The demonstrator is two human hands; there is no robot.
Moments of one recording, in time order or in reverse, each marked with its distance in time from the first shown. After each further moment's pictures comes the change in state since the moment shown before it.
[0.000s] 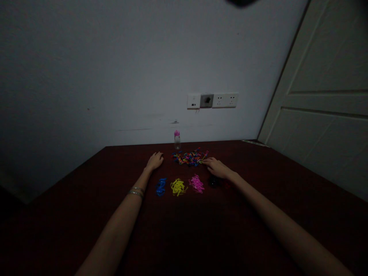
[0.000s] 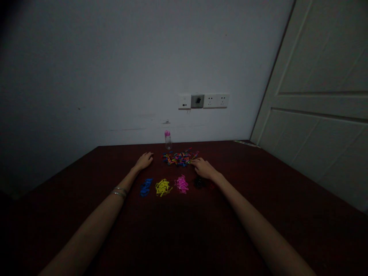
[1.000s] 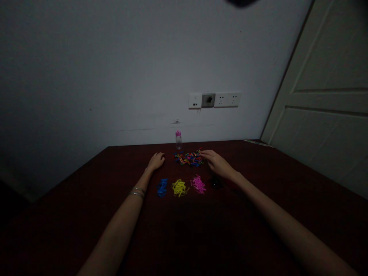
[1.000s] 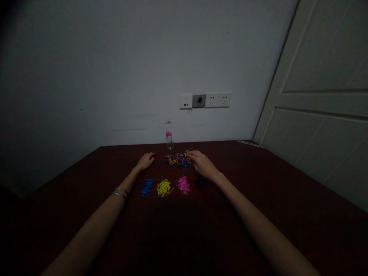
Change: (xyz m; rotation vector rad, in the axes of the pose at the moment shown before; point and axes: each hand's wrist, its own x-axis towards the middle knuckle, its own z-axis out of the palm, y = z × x) left_hand -0.003 0.001 -0.004 -0.053 0.012 0.023; right_hand 0.001 -0.029 -0.028 0.111 0.449 -0.245
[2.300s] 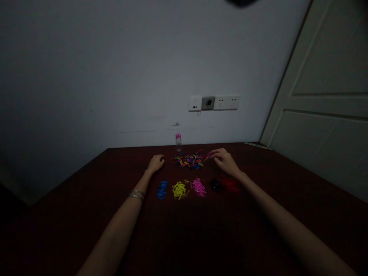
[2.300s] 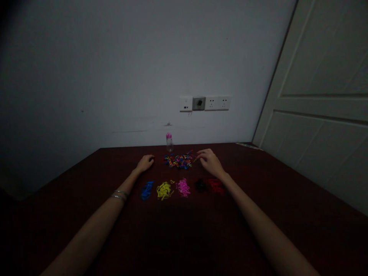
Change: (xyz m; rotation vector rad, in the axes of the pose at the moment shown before) left_hand 0.000 0.000 -0.004 -0.037 0.058 -0.012; right_hand -0.007 0.029 -0.016 0.056 0.123 0.218
